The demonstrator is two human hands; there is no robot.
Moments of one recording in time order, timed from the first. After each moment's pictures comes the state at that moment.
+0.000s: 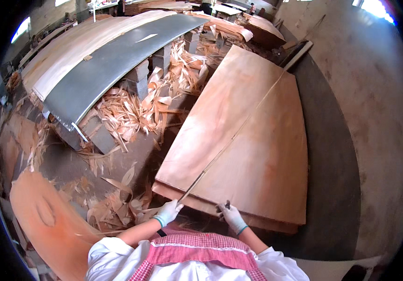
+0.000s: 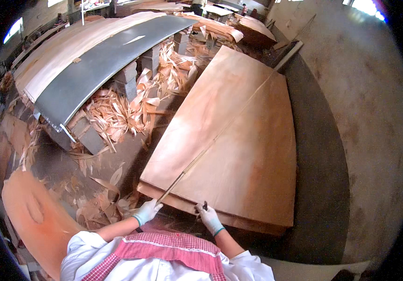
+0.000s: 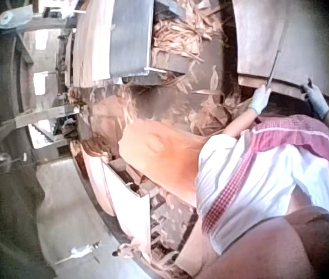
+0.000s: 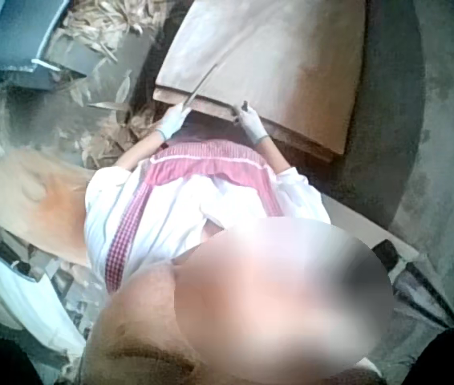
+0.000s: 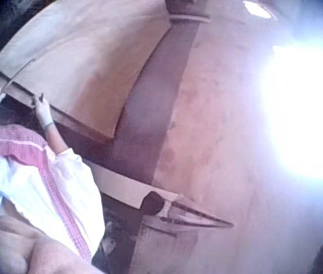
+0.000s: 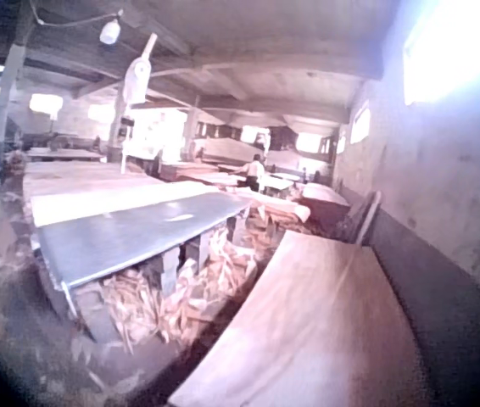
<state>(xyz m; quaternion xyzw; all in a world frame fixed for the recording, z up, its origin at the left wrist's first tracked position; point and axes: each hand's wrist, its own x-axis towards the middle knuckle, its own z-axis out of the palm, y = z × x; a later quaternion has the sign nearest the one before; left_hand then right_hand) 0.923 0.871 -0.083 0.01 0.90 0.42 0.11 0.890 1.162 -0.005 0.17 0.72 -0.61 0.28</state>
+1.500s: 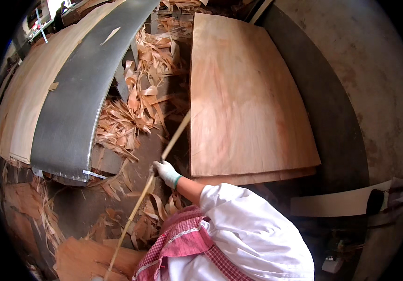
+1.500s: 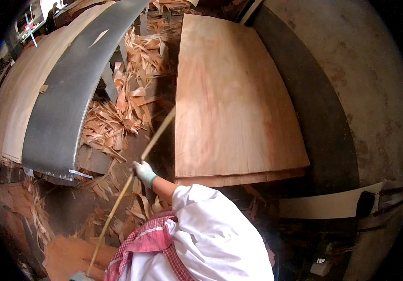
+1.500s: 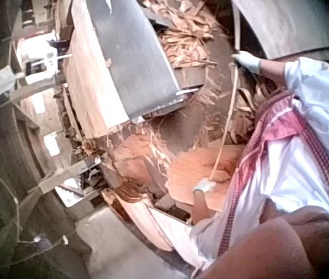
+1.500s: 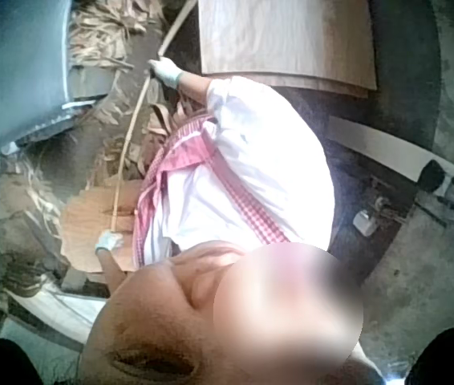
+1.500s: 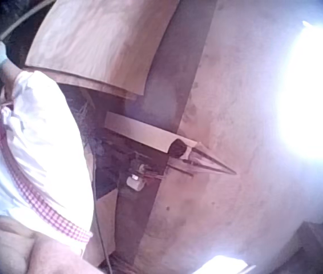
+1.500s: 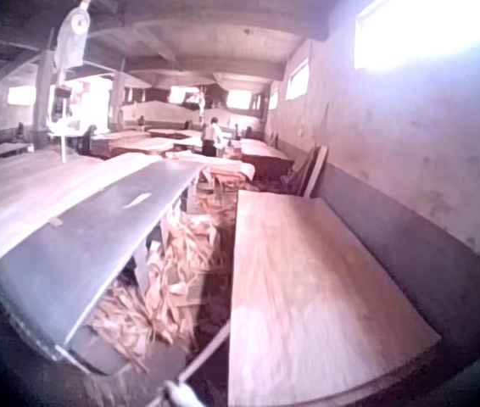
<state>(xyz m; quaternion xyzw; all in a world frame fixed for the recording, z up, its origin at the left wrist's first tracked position) 1.163 0.141 0.100 -0.10 0.77 0.16 0.61 0.709 0.601 -0.048 0.17 0.56 -0.78 0.23</state>
